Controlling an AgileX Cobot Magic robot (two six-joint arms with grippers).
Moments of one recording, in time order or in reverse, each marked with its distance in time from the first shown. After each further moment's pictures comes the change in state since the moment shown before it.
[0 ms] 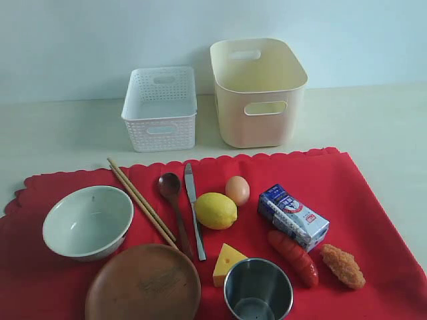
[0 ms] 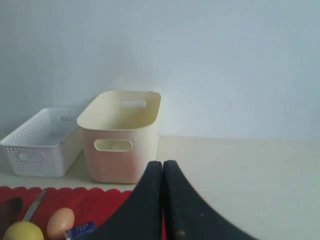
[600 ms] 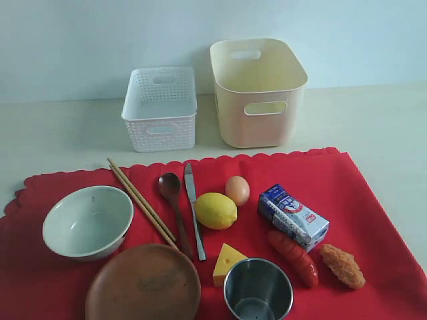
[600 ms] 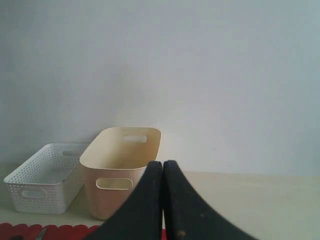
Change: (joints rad) left arm 0.000 0.000 0.000 0.000 0.000 0.000; right arm 0.000 0.023 -0.098 0.000 -0.019 0.000
